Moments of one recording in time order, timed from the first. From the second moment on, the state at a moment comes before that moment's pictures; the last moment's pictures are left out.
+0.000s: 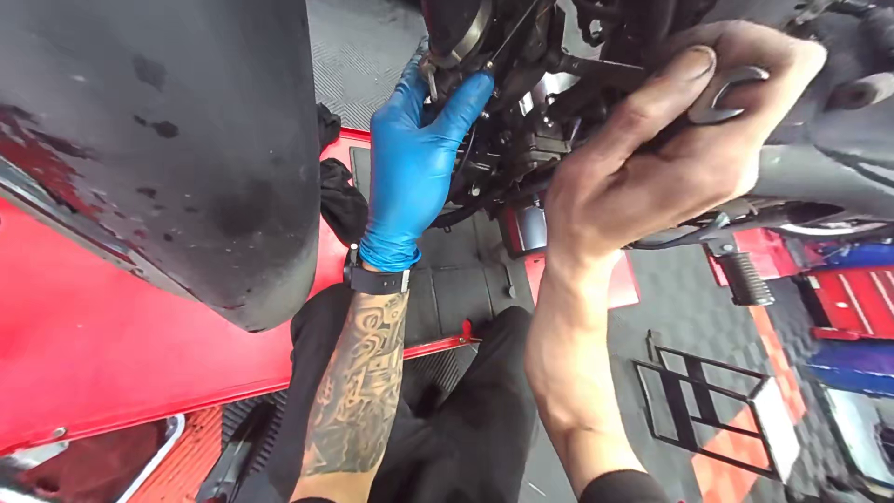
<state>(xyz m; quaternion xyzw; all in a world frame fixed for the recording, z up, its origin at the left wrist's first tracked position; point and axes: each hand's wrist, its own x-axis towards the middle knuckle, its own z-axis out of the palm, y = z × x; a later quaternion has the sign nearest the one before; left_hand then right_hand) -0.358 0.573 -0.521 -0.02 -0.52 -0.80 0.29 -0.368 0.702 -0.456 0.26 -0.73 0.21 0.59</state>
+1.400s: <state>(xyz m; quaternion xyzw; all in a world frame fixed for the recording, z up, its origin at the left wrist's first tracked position) -0.358 0.572 -0.519 -0.01 -0.53 -0.80 0.29 -0.379 0.705 -0.453 0.32 -0.73 0.22 0.56</state>
